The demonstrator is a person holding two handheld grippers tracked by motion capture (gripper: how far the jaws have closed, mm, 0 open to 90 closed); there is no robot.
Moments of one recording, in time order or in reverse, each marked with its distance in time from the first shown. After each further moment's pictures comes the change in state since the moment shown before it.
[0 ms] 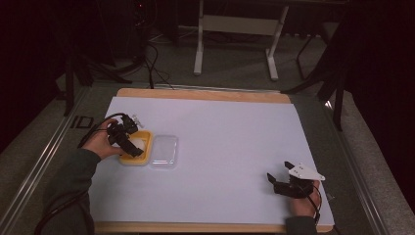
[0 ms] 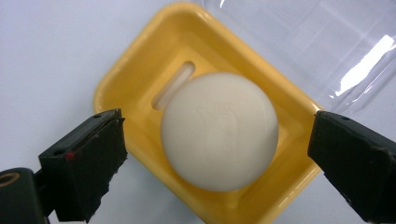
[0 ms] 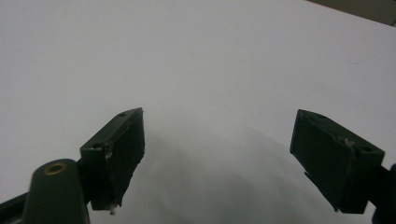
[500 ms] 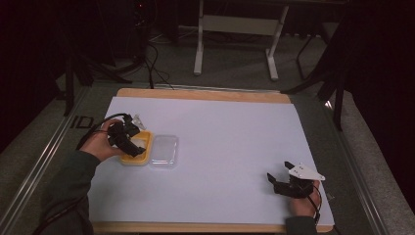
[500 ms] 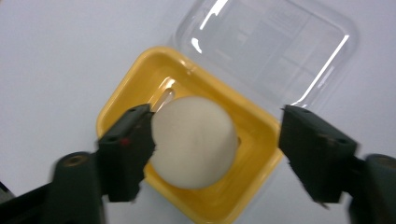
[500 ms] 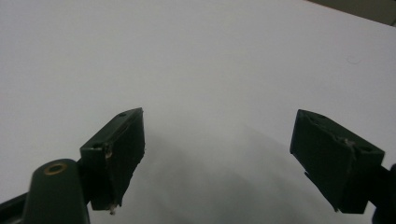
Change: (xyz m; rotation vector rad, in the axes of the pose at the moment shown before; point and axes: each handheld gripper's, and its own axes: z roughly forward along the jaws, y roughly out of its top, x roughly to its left) left arm -0.025 0.004 -0.026 -0.076 0.029 0.113; right arm 0.000 0.000 0.000 0.000 0.000 0.001
